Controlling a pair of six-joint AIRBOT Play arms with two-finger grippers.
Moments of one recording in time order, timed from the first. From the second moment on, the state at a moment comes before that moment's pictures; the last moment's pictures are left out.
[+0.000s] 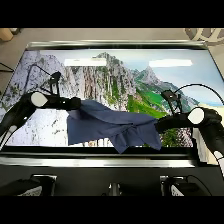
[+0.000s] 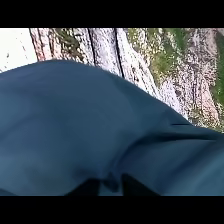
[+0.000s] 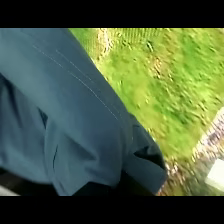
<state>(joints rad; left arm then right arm) -0.25 -1.30 1.07 1.14 -0.85 -1.66 0.04 -0.98 0.79 -1.28 1.05 1.11</state>
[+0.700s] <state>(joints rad) 0.07 -1.10 0.67 1.09 -1.24 -1.50 0.04 -1.02 0.74 -1.24 1.10 1.04</state>
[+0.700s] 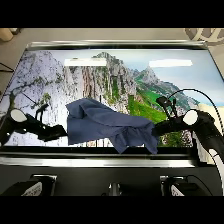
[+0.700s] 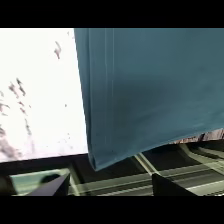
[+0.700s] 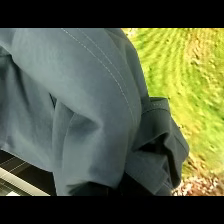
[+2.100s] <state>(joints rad) 0.04 -0.48 1.53 1.02 -0.63 -1.45 0.04 -0.68 1.83 -1.55 1.16 0.96</state>
